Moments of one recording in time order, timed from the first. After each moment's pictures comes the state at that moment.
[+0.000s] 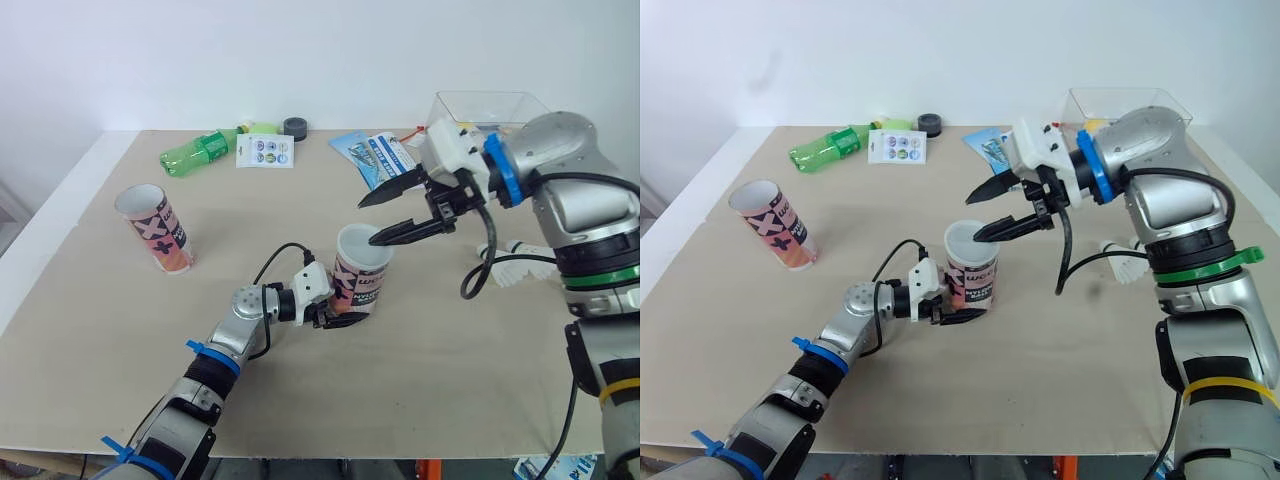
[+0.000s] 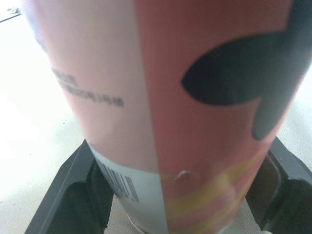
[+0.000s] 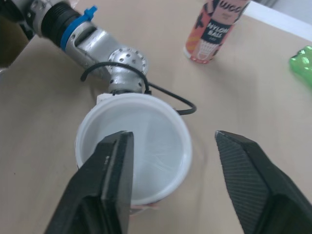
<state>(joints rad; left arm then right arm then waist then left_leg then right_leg) -0.57 0.12 -0.28 0.54 -0.10 -0.19 -1.02 -1.12 -0.83 0.27 0.20 0.34 0.33 1.57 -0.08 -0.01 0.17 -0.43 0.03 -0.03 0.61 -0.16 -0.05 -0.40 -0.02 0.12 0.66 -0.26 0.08</state>
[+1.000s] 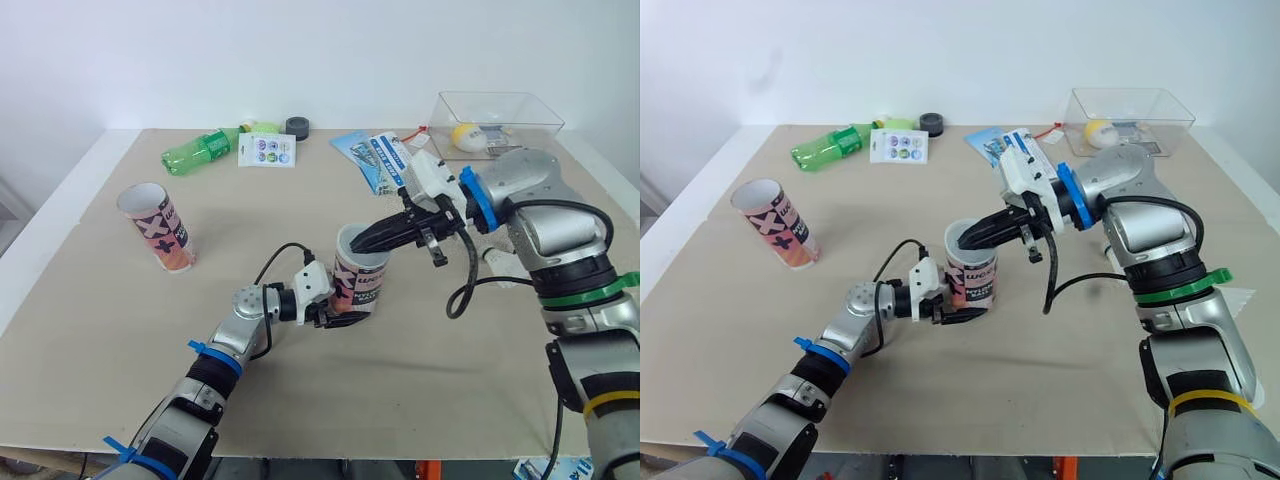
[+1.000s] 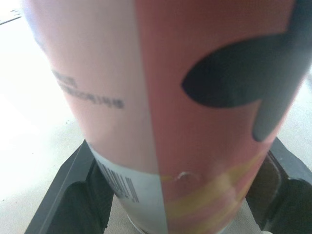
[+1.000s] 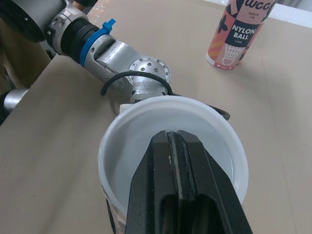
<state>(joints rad) -0.58 0.11 -0.28 0.56 -0.10 -0.20 -1.02 -0.99 -0.72 0.27 0.16 0.33 0.35 1.56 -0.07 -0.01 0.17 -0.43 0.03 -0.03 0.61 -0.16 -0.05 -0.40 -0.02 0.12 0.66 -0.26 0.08</state>
